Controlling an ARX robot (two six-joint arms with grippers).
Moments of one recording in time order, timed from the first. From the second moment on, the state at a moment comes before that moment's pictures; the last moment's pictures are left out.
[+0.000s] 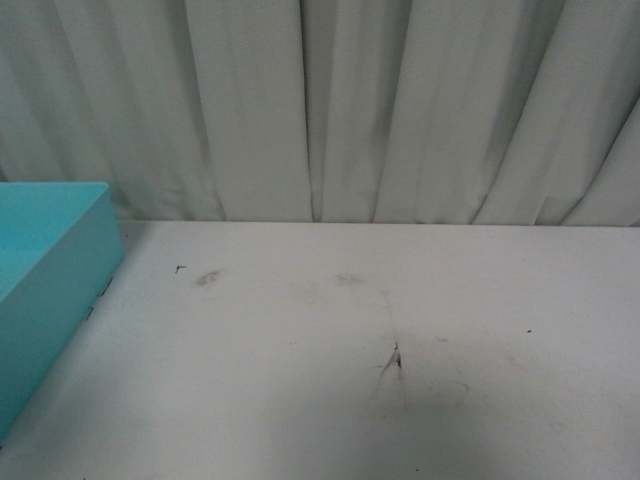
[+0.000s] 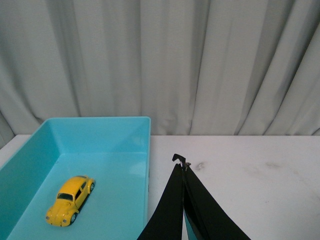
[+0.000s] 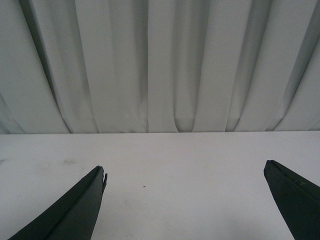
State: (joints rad) left arm 0.00 0.19 0.01 0.19 0.00 0.00; right arm 0.00 0.00 0.01 0.00 0.00 -0.01
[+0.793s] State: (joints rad) left arm 0.00 0.01 0.01 0.00 0.00 0.00; right arm 0.00 0.00 0.01 0.00 0.00 -0.01
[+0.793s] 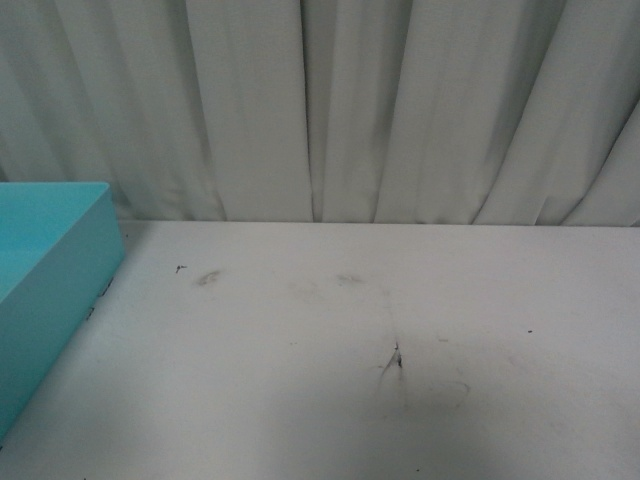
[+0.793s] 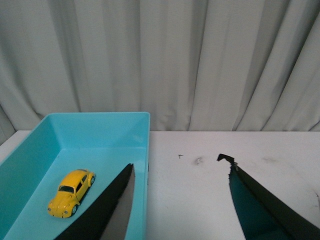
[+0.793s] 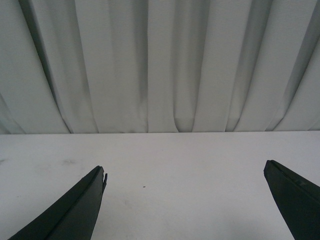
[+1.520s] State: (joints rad) left arm 0.00 0.01 0.01 0.00 0.00 0.00; right arm 0.00 0.00 0.01 0.00 0.00 -0.01
